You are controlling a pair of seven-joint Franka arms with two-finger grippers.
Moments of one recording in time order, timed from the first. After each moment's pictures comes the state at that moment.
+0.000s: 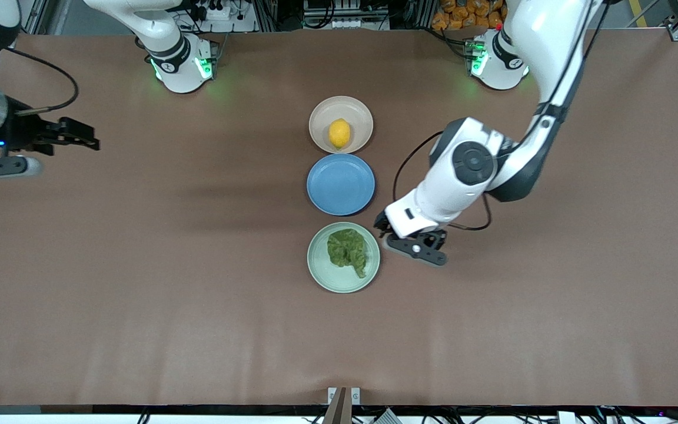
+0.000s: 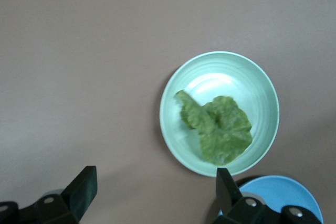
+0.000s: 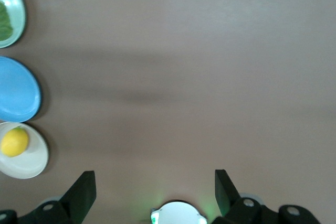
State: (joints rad) left arm -0.36 0.56 -0.23 -1.57 -0.02 2.32 -0.18; right arm 0.04 0.01 -0.02 -1.64 0.08 1.44 -0.06
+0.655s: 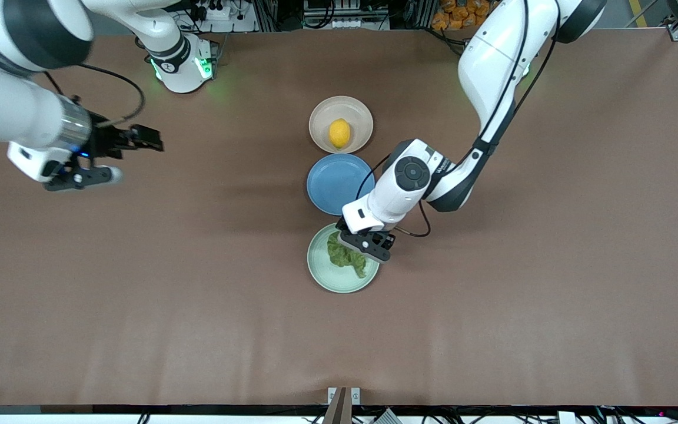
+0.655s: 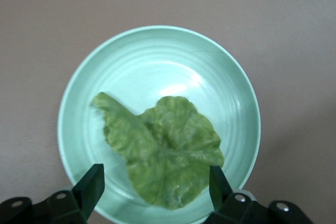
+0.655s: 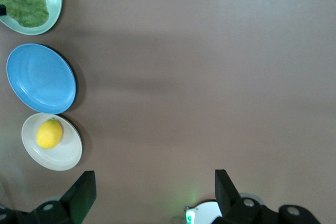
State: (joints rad) left arm -0.49 0.77 -0.22 -1.57 -0.02 2.61 -0.18; right arm 0.19 0.06 -0.02 -1.69 0.18 1.49 0.07
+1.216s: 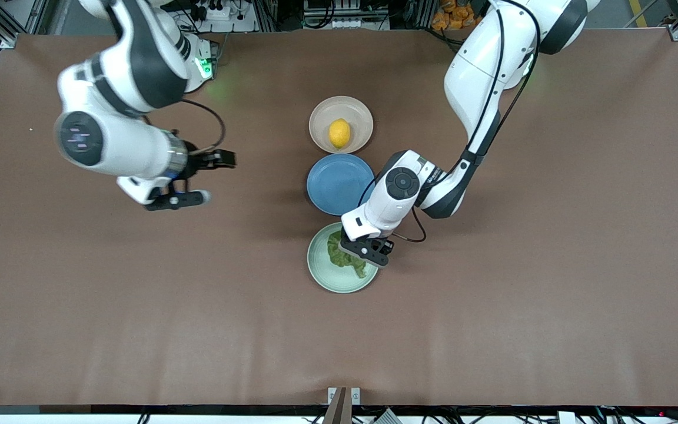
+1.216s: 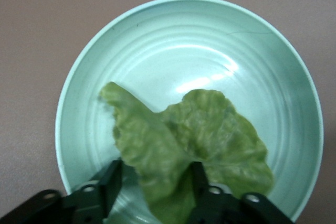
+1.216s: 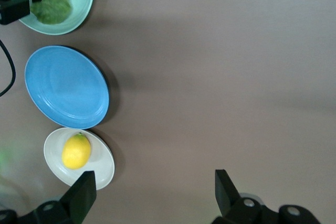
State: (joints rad) left arm -0.57 0.86 -0.12 -1.52 -0.02 2.64 -0.20; right arm 0.38 0.19 -0.01 -1.75 0.27 1.68 0.21
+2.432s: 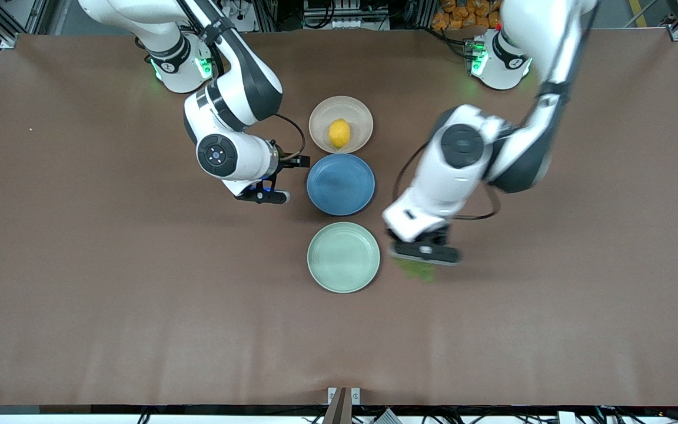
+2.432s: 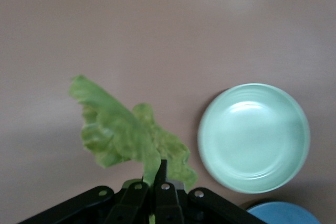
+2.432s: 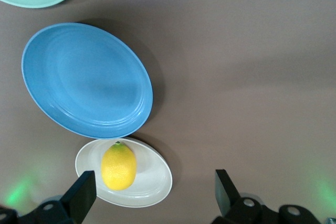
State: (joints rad) left arm -0.52 0.51 -0.01 -1.46 0.03 2.16 -0.39; right arm 0.60 0.36 -0.02 -1.81 0.41 1.85 0.53
